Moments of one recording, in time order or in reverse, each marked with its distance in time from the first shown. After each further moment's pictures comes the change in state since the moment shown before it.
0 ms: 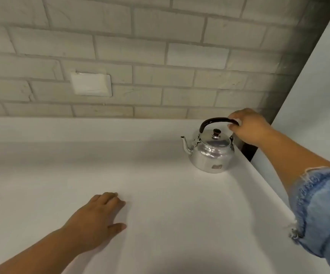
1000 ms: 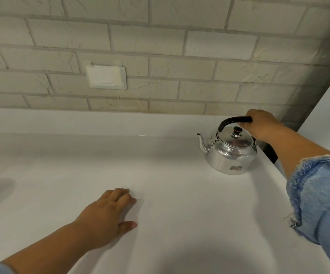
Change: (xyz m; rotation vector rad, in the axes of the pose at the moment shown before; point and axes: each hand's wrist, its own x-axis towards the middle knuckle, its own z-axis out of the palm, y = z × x) left_hand 0.006 -0.004 0.005 0.040 0.028 0.016; right_hand 0.035 -0.008 0.031 0.055 -0.086 0.100
